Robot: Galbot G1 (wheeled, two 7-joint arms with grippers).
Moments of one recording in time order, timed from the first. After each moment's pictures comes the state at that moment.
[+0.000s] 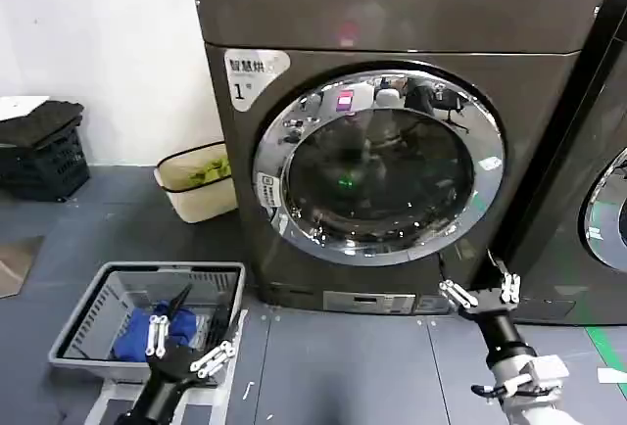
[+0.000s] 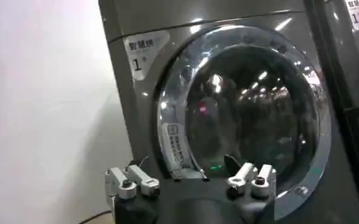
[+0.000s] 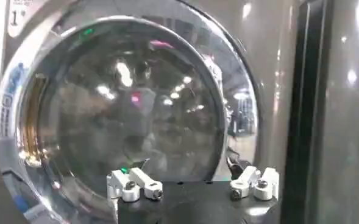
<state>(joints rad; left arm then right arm) 1.76 -1.39 -0.63 -2.38 0.00 -0.11 0.29 -1.37 1.19 0.67 2.18 0.32 -0.08 -0.06</state>
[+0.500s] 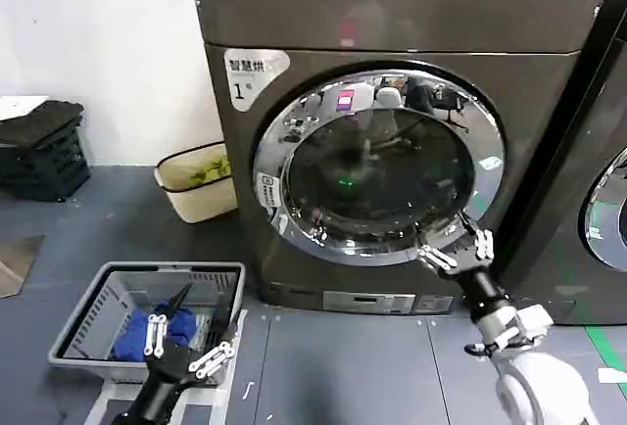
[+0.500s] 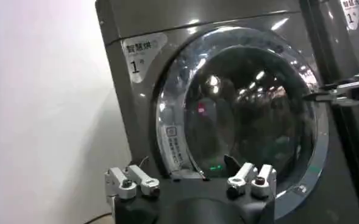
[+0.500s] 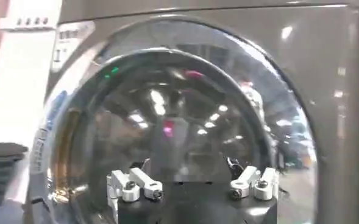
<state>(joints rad) 1.76 -1.39 -0.63 -2.38 0.00 -0.11 0.29 -1.17 1.00 0.48 2.06 0.41 -0.04 -0.12</state>
